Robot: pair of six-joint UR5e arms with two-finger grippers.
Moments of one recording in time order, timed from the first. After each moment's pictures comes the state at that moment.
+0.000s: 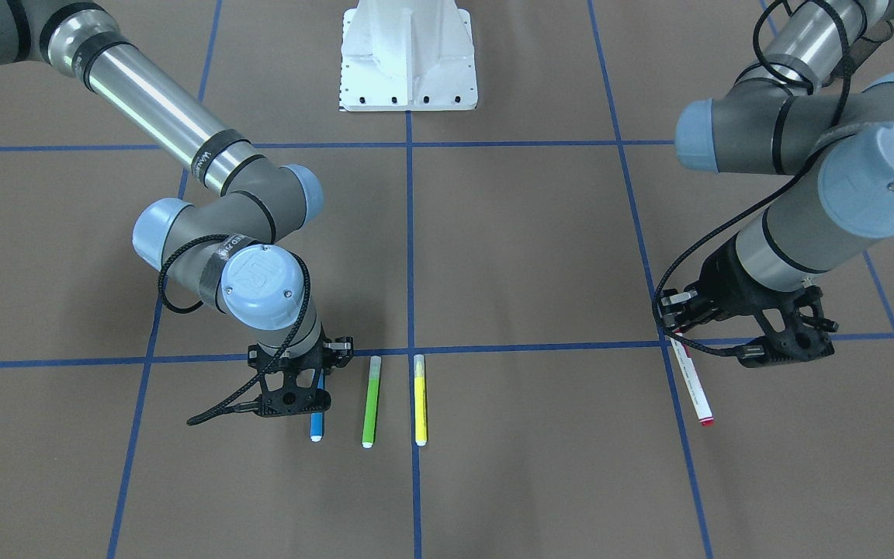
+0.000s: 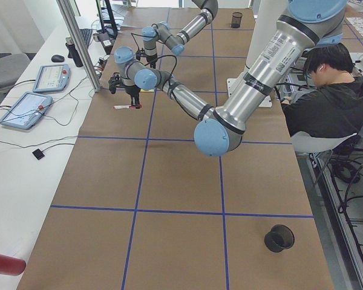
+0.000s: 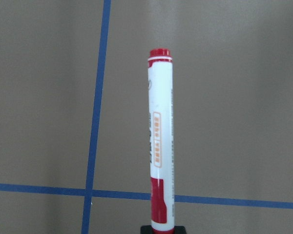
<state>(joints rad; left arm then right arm) -1.05 -2.20 -1.52 -1.59 -2.30 -0.86 0.76 -0.68 1.04 -1.35 2.04 0.90</state>
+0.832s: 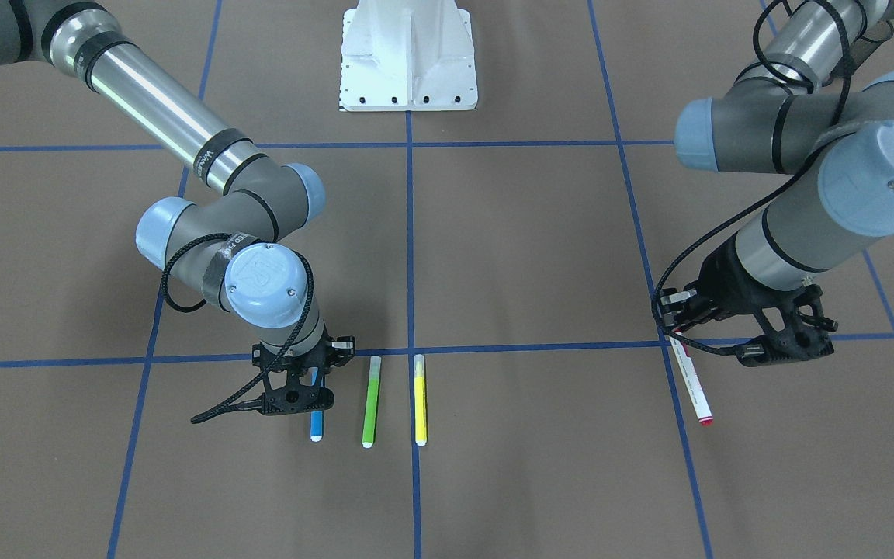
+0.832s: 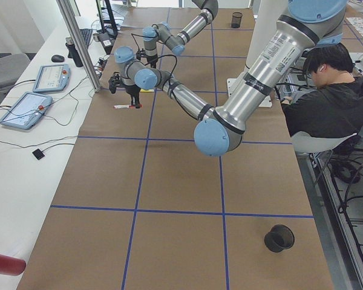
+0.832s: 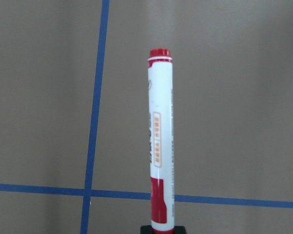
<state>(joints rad) -1.05 -2.20 -1.52 -1.59 -2.30 -0.86 0.75 -0.67 1.04 -1.35 2.04 0.90</state>
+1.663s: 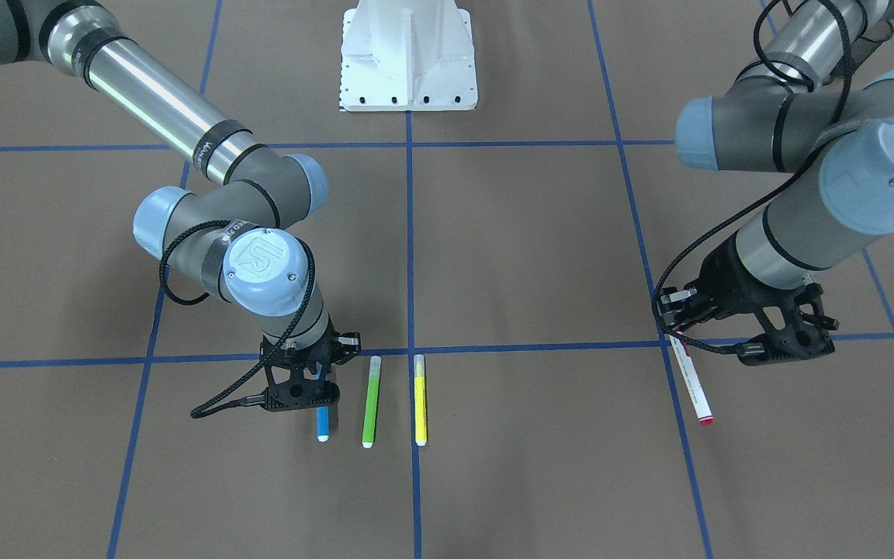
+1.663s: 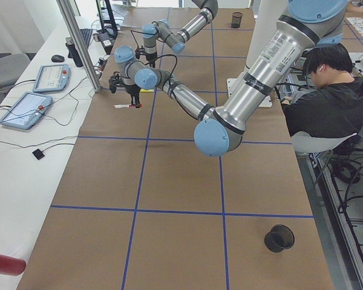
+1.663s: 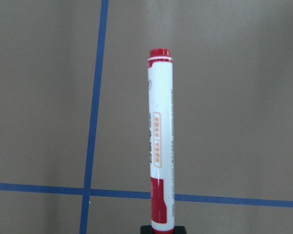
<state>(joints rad) -1.05 -2.19 -1.52 -1.59 -2.30 -0.86 0.77 -0.68 1.10 -1.37 2.04 0.91</state>
